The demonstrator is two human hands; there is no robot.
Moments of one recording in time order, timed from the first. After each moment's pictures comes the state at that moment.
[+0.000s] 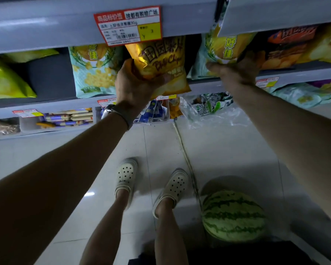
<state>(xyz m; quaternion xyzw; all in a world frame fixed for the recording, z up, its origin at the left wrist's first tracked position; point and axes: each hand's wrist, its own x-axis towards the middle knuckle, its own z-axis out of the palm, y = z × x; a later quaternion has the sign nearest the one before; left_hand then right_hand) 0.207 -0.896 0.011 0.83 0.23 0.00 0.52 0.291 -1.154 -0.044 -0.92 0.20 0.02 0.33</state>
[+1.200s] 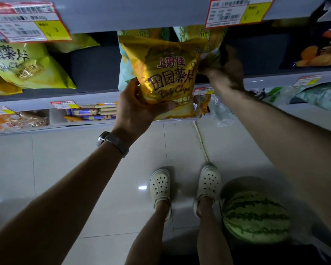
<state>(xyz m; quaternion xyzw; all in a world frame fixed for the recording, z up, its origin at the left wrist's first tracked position) 0.125 -0.786 0.013 0.80 0.16 -0.05 0.57 0.247 -1.003 -0.027 -0.83 0.17 0.08 0.53</state>
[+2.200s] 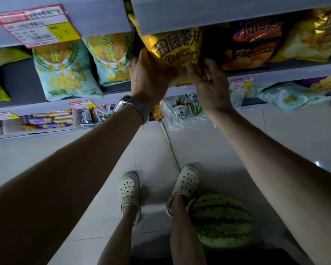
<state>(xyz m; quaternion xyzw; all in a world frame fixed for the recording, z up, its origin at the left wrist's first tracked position) 0.244 -1.019 0.004 0.87 0.16 0.02 0.46 0.239 -1.180 -0.006 -0.82 0.09 0.06 0.56</state>
